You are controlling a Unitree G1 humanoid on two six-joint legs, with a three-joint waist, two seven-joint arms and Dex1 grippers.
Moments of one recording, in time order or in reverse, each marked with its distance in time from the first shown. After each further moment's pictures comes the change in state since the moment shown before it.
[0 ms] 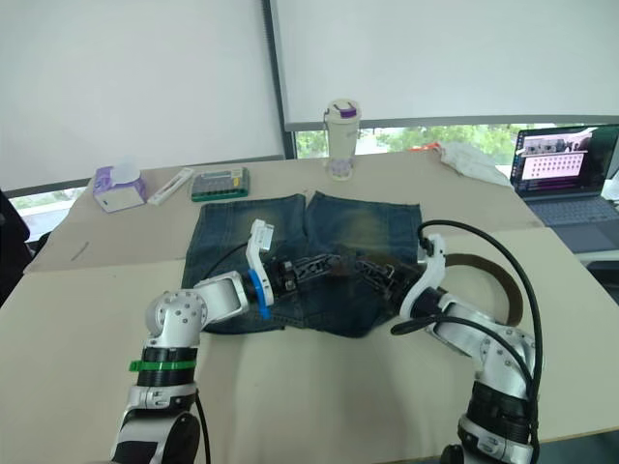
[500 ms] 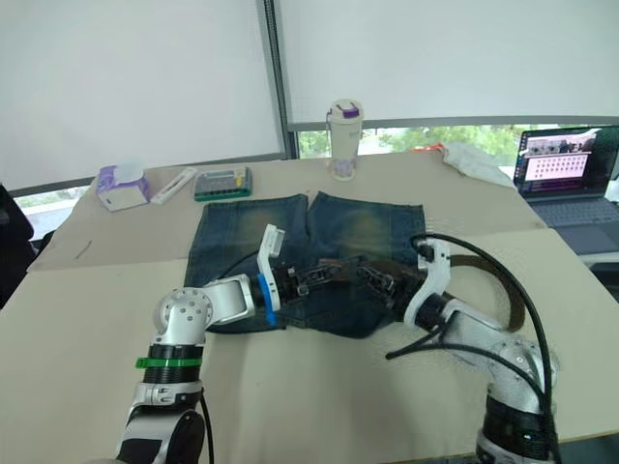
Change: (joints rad) left arm -0.002 -0.023 -0.018 0.030 -0.017 0.039 -0.008; right arm 0.112 -0.193 0.113 -0.186 -0.040 -0.068 -0.010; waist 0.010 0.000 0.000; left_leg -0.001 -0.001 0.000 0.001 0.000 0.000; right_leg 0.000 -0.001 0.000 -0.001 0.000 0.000
